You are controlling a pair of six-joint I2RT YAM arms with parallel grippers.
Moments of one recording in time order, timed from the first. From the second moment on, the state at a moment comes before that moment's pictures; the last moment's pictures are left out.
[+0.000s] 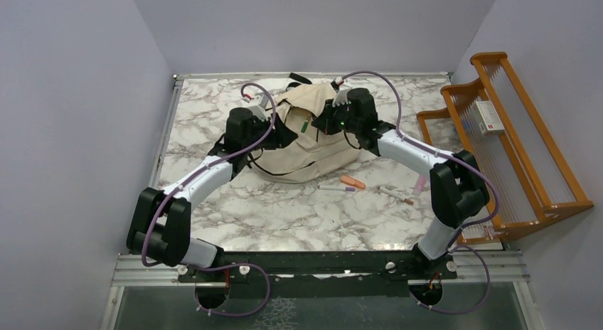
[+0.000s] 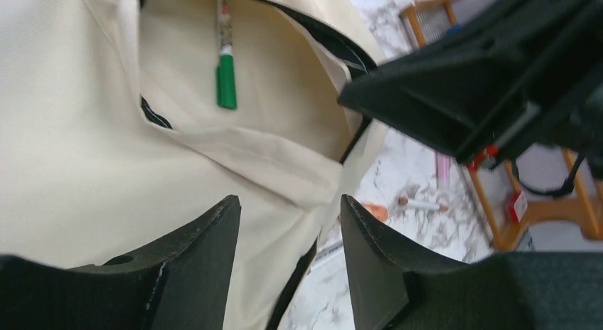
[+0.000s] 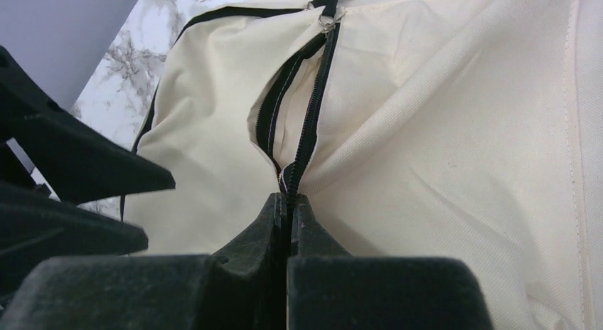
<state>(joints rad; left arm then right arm) -0.36 1.43 0.87 0.20 0.35 -0.57 0.53 1.73 1.20 0.15 -0.28 0.31</state>
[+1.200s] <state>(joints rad) -0.65 1.66 0.76 0.39 0.90 0.50 0.53 1.75 1.24 0.09 -0.30 0.25</state>
